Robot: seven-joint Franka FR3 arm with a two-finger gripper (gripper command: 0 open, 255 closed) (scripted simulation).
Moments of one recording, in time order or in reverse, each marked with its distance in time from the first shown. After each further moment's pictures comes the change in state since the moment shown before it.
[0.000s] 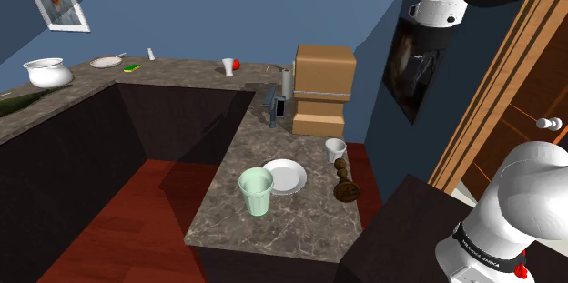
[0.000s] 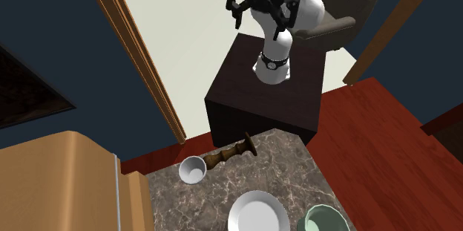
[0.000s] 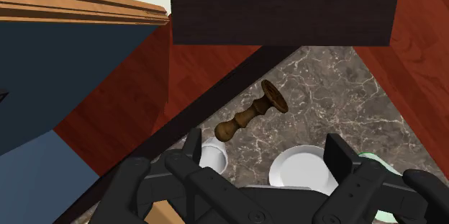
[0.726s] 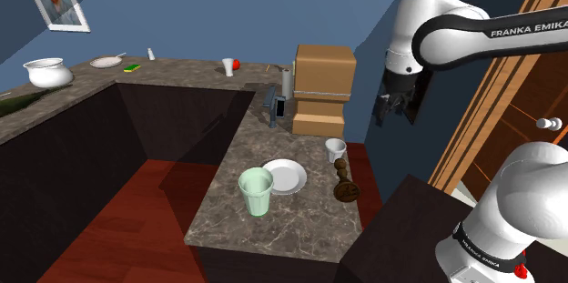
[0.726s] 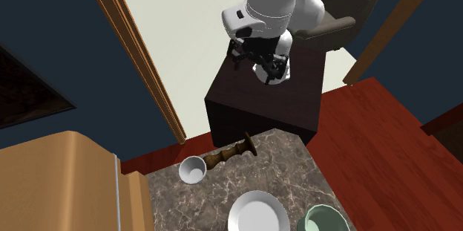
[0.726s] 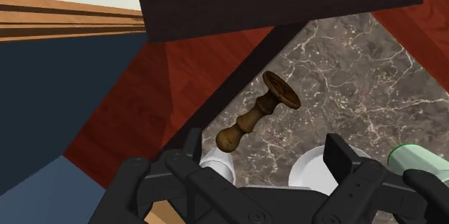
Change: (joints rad) arm -0.033 0.098 0.038 -0.234 0.014 0.328 0.171
